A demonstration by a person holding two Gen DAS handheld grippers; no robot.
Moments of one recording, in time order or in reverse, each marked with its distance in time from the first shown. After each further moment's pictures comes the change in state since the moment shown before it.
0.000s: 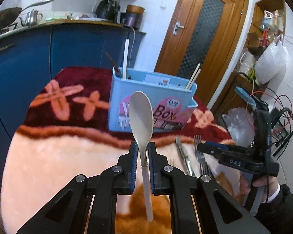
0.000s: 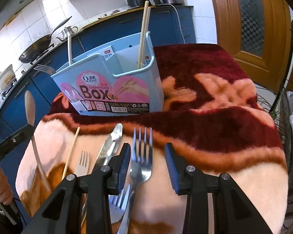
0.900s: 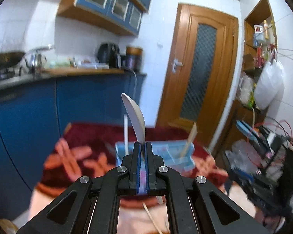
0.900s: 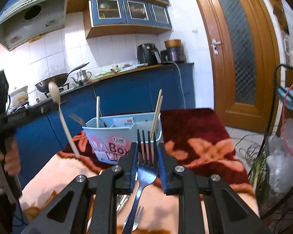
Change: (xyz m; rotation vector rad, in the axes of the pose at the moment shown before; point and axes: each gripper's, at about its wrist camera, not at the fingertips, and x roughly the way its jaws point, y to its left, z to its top) left arm -0.045 -0.020 0.077 0.077 -0.316 0.072; right arm -0.100 0.027 0.002 -0.094 -0.438 -0.044
